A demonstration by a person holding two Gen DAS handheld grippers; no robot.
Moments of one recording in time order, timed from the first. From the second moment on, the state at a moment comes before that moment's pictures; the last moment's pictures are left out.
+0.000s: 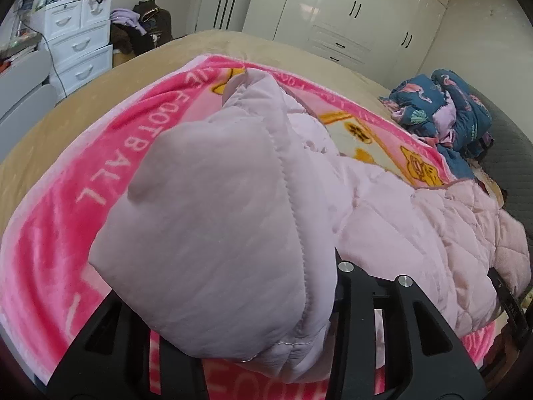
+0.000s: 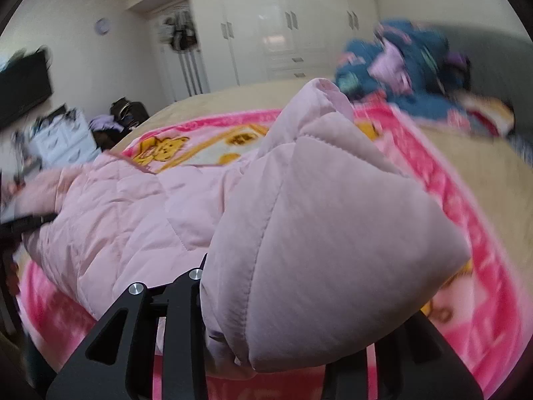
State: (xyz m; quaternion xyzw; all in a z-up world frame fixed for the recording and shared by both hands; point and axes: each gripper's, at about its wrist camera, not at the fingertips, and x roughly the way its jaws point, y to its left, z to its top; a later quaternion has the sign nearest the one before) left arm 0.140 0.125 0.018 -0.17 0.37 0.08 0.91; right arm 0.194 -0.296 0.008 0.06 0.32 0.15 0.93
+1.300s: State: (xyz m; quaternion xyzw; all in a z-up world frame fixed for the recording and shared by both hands) left arm 0.118 0.144 -0.023 -0.21 0.38 0.10 0.90; right arm 0.140 -0.351 -0.003 0.14 0.37 0.06 0.92
